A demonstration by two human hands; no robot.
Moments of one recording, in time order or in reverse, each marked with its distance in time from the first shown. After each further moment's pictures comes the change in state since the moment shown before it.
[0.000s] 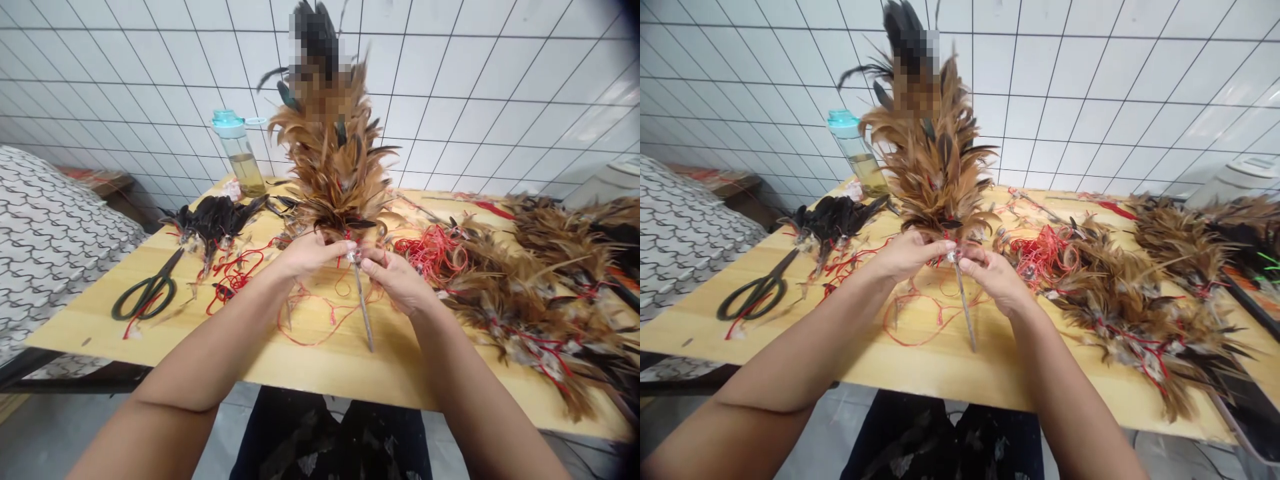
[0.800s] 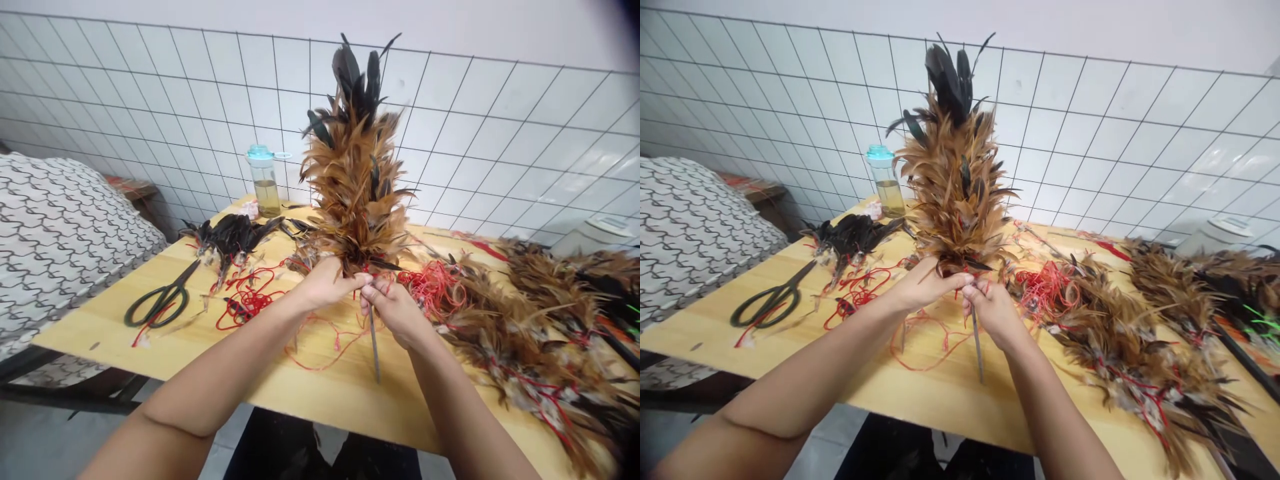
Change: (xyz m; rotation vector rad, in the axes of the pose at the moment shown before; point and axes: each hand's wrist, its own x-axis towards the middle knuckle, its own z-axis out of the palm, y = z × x) left_hand -0.011 0.019 0.002 0.048 -0.197 0.172; right_hand -0.005 -0.022 0.022 -0.317 0.038 -0.034
